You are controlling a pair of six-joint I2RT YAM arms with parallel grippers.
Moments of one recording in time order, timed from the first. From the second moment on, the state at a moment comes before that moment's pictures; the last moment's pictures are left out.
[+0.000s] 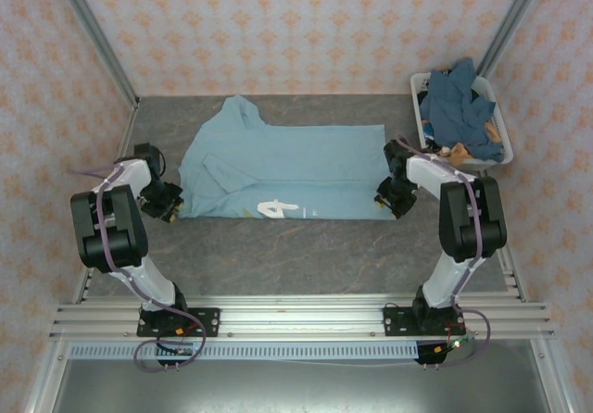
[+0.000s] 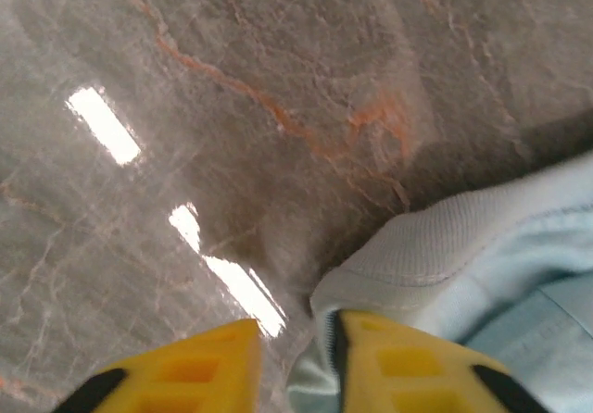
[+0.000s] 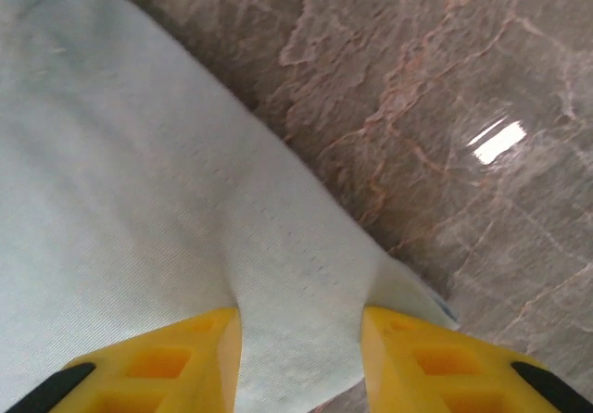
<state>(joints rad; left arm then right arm) 0.31 1.73 1.07 -0.87 0.05 -0.84 0.15 1.78 1.12 -0.88 -0.04 0.92</state>
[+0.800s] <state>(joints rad) 0.33 1.61 0.94 -0.96 -0.11 -0.77 0.18 1.75 1.08 -0.97 0.08 0.87</state>
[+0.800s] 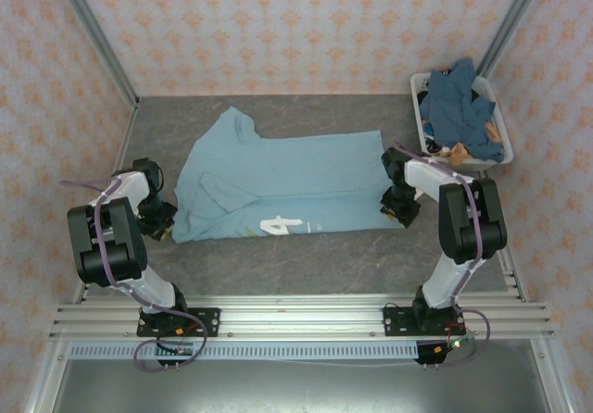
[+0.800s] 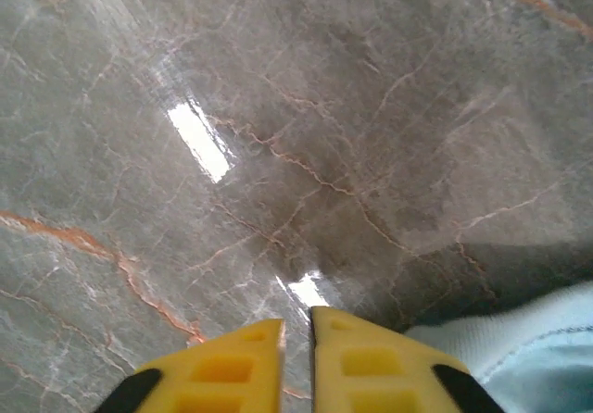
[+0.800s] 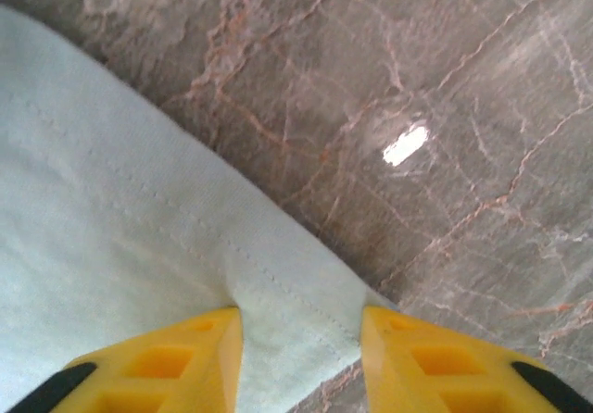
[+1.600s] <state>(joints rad) -0.11 1.52 0.91 -0.70 0.15 -1.18 0.35 1.39 1.03 -0.61 -0.36 0.93</state>
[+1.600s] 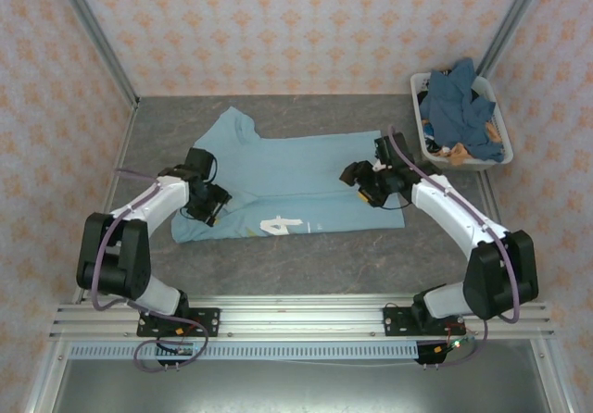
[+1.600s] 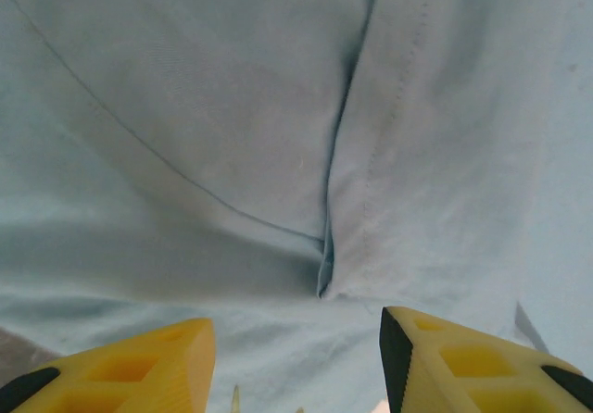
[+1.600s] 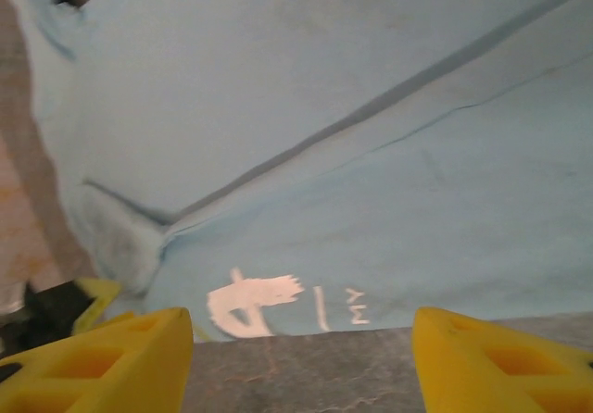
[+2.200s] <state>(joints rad) -0.14 1.61 0.91 -0.59 0.16 -1.24 0.37 1.39 1.00 -0.51 -0.44 0.98</state>
